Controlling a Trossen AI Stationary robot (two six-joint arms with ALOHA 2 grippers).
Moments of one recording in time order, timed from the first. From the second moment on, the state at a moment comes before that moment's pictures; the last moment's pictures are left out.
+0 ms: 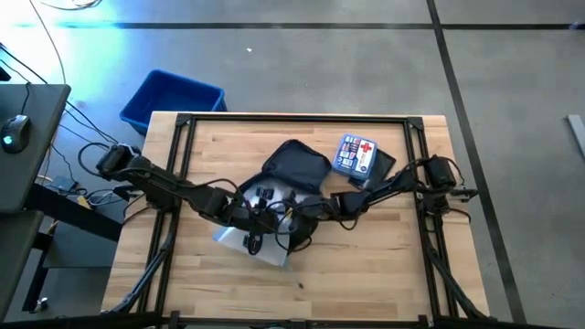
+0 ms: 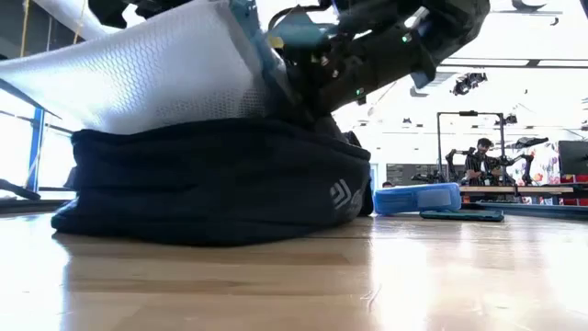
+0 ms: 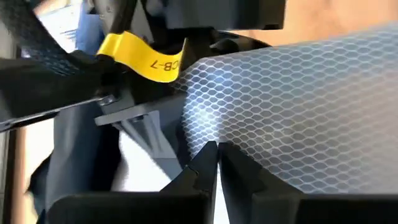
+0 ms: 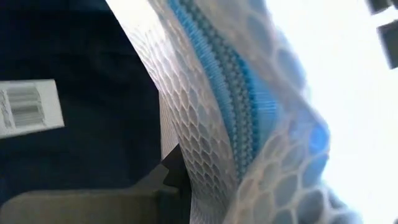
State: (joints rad) left arm -0.36 1.53 1.13 -0.54 -0.39 0.13; right arm 0.17 1.96 1.06 0.45 0.20 -1.03
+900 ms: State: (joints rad) left arm -0.75 1.73 1.16 -0.55 -0.64 -0.56; right arm 0.08 1.96 1.07 0.44 0.04 -0.61
